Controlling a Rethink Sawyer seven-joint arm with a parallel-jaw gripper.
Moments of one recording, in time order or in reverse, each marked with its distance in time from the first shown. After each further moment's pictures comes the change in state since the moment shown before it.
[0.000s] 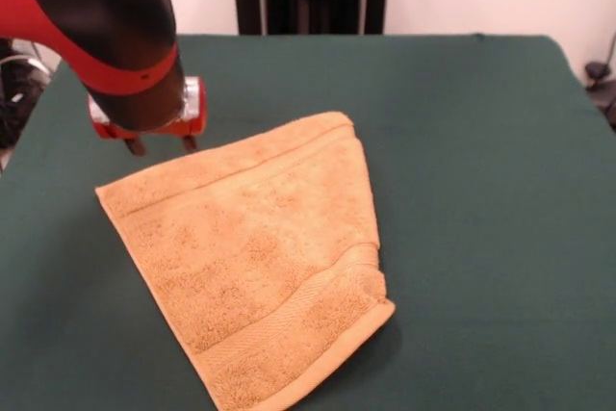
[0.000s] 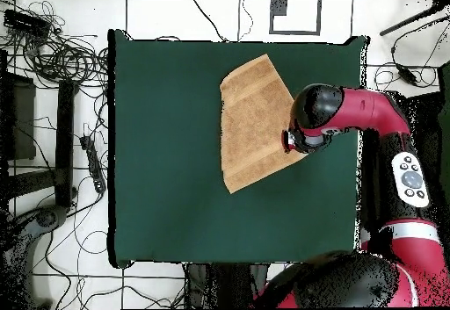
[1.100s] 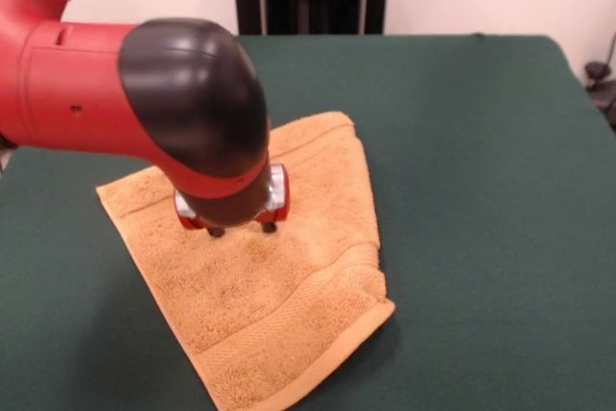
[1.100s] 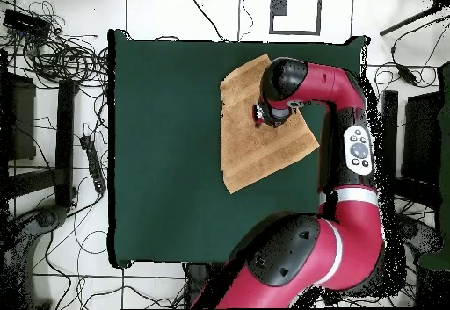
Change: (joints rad) arm 0.133 0.207 0.028 -0.316 0.077 0.060 0.000
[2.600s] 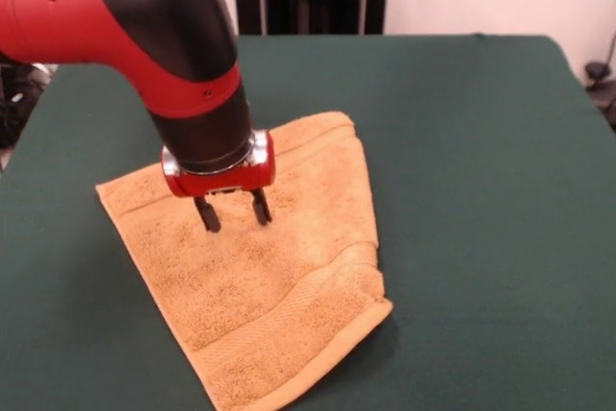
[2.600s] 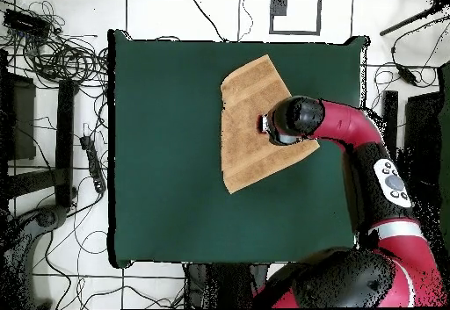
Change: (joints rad) arm -0.136 -0.195 -0.033 0.482 0.114 -0.551 0.000
